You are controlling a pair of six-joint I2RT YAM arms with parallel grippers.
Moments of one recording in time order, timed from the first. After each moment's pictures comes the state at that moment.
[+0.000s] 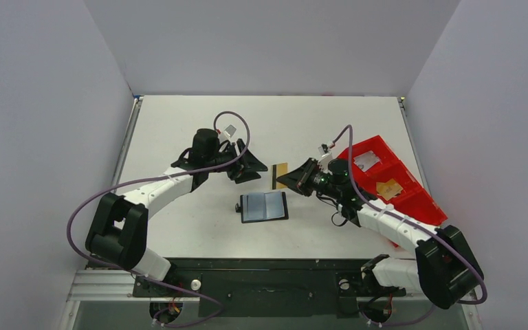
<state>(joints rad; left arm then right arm) -0.44 1.52 0.91 0.08 0.70 -1.10 0.53 1.24 0.57 0.36 -0.41 1.21</state>
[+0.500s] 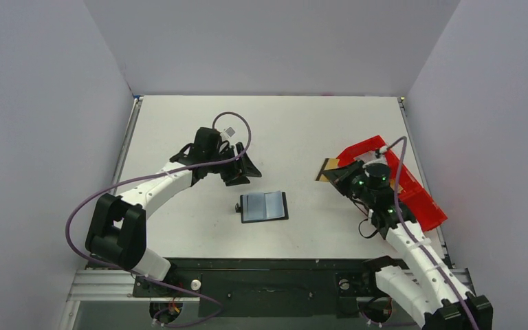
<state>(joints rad) -0.44 1.51 1.01 -0.27 0.53 -0.84 0.31 0.87 0.57 -0.12 -0.17 1.09</state>
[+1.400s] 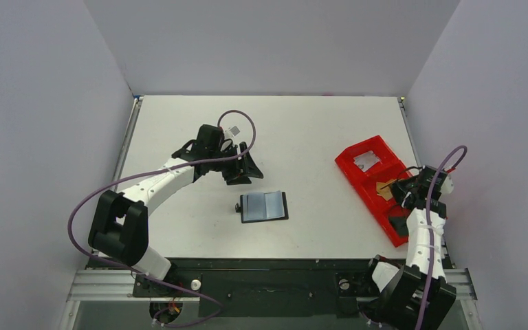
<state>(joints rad) -0.45 1.54 1.07 -0.35 0.57 -0.75 -0.45 0.95 0.64 -0.44 -0.12 0.83</state>
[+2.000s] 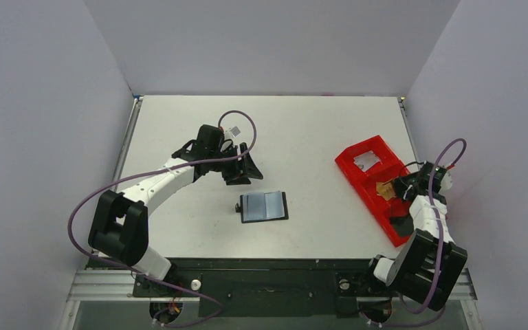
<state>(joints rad) -0.45 1.54 1.07 -0.36 0.57 -0.73 -0.50 1.20 0.64 -0.23 -0.14 0.83</state>
